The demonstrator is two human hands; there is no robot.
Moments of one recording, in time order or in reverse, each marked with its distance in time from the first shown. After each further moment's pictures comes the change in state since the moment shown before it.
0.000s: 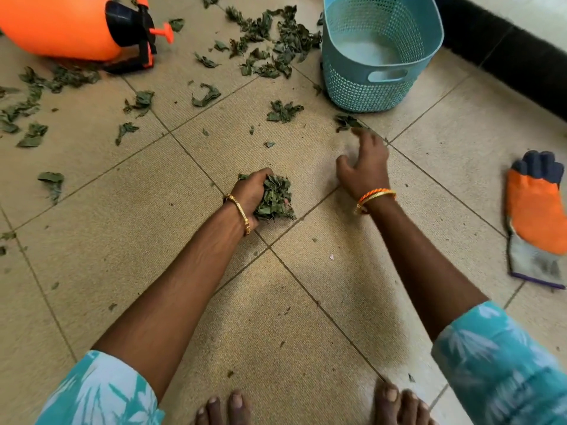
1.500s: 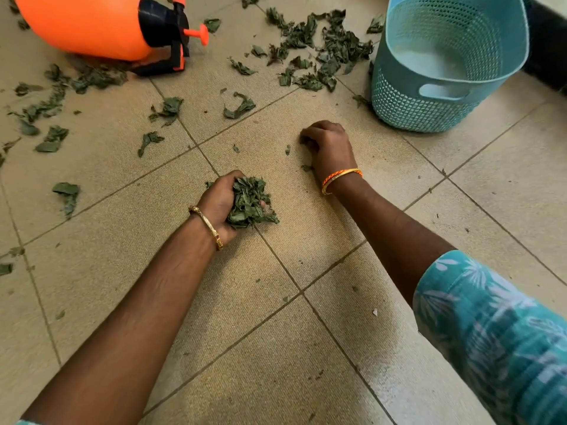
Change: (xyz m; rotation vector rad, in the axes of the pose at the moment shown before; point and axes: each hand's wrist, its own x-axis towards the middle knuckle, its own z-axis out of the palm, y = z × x) left_hand 0.024 0.046 -0.071 -0.191 0.030 0.047; right_hand 0.088 -0.056 0.114 -0.147 -0.179 -0.433
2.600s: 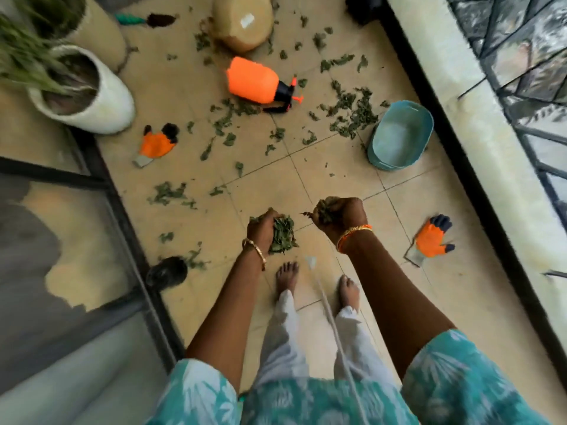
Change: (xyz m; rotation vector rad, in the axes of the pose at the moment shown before) left_hand -0.433 0.217 0.014 -0.071 0.436 -0.328; right_hand -0.043 -0.421 -0.457 1.472 -0.235 1.551
